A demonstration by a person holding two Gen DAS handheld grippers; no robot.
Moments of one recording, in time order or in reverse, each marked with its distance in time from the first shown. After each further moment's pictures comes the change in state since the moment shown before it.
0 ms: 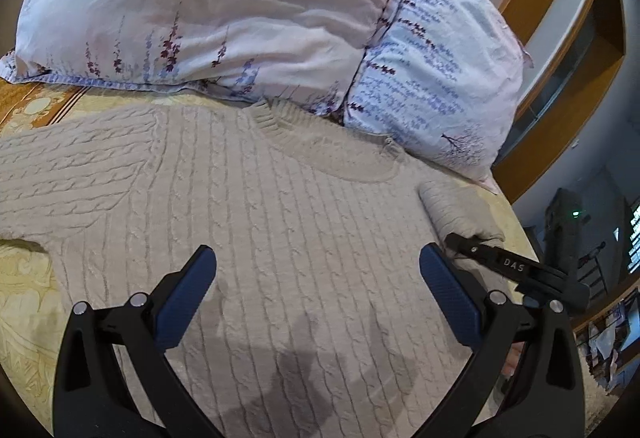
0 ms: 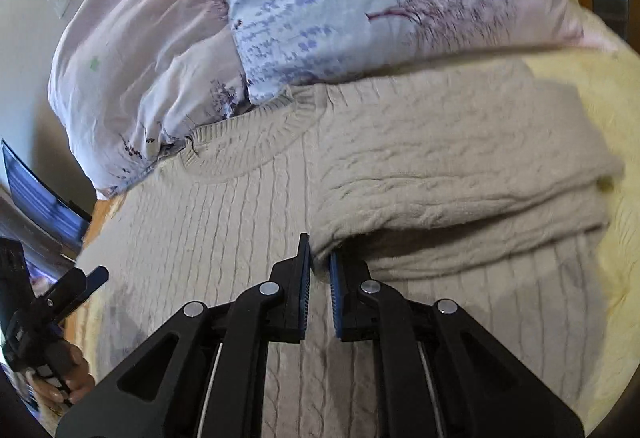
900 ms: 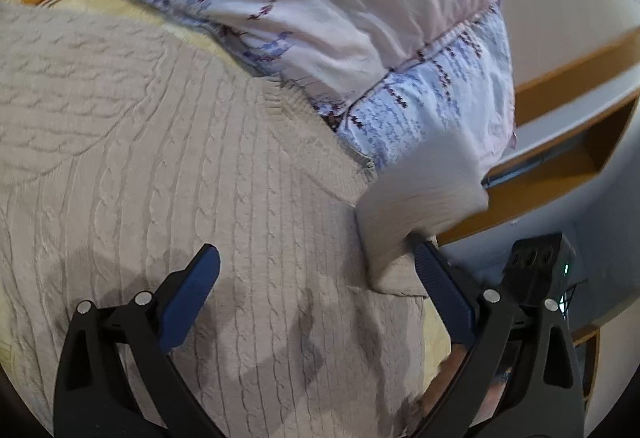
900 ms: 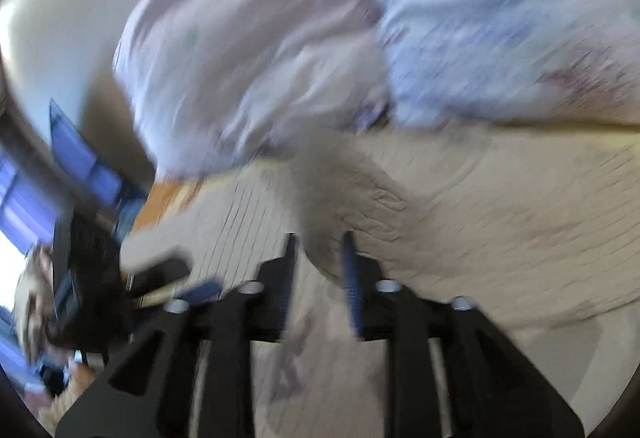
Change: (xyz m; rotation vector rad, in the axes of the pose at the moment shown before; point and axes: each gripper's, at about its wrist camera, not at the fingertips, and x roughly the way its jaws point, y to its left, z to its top) left arm 0.017 0.056 0.012 -0.400 0.081 -0.261; right arm 0.018 0.102 0.006 -0.175 0.064 0.172
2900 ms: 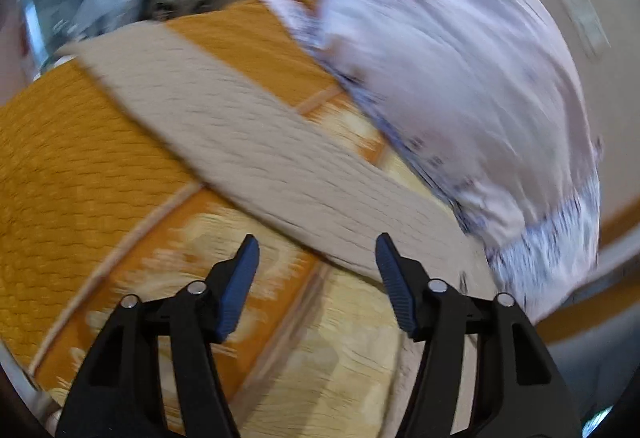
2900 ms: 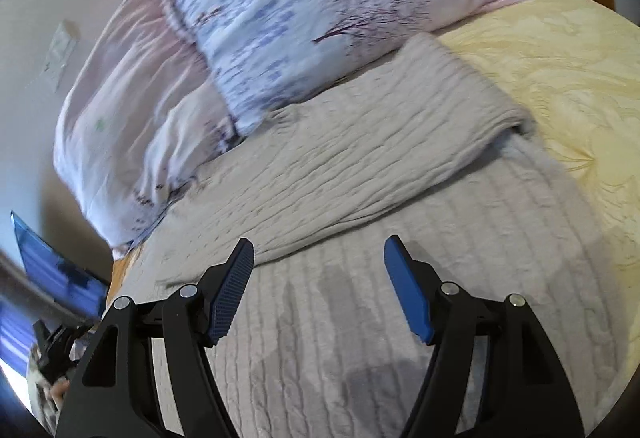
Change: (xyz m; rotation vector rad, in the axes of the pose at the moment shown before) left arm -0.223 0.145 0.023 -0.248 -0.363 0.440; right arm -0.077 -0.086 -0.086 0.344 -0.249 -0.176
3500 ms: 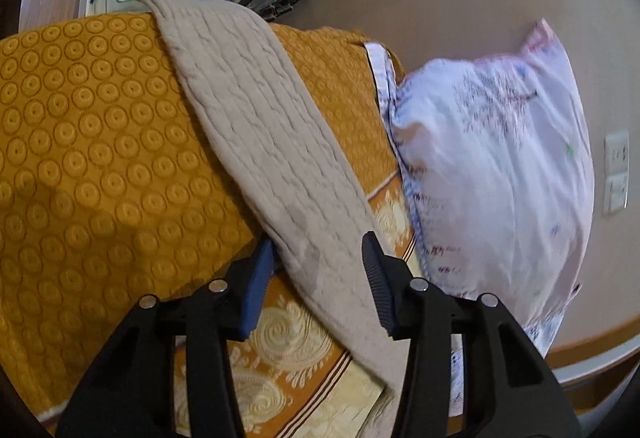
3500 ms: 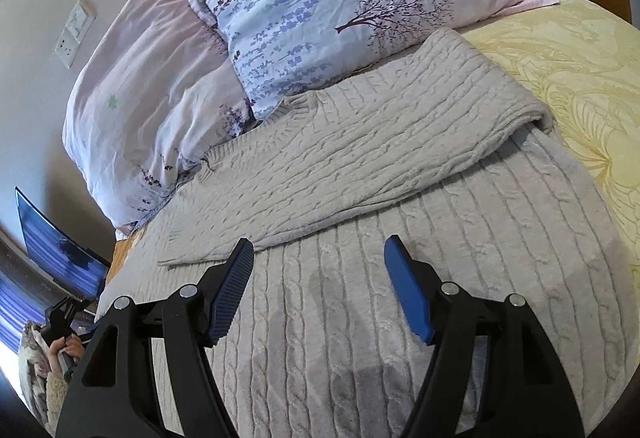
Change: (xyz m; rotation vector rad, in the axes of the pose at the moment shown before) left arm 0.013 0.069 0.041 -0.380 -0.079 -0.096; right arm 0.004 0.005 -0.007 -0.045 0.021 0.024
